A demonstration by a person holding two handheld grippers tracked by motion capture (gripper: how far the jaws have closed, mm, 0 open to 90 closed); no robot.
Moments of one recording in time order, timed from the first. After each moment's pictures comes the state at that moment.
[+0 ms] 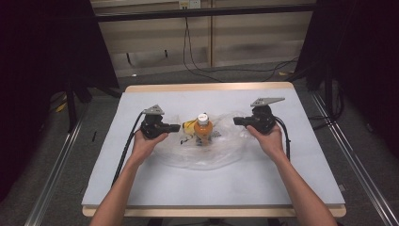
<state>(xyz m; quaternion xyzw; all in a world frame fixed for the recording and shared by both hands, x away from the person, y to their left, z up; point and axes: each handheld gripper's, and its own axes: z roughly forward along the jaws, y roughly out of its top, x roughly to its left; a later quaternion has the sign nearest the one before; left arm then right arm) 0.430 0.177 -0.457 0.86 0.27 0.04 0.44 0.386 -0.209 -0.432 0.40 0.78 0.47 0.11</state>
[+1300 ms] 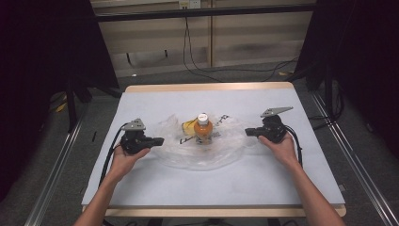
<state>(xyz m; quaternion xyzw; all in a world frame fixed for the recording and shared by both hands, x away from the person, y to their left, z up) 0.375 0.230 -0.440 0.86 0.25 0.07 0.43 0.372 -0.245 -0.461 0.40 0.80 0.42 0.10</state>
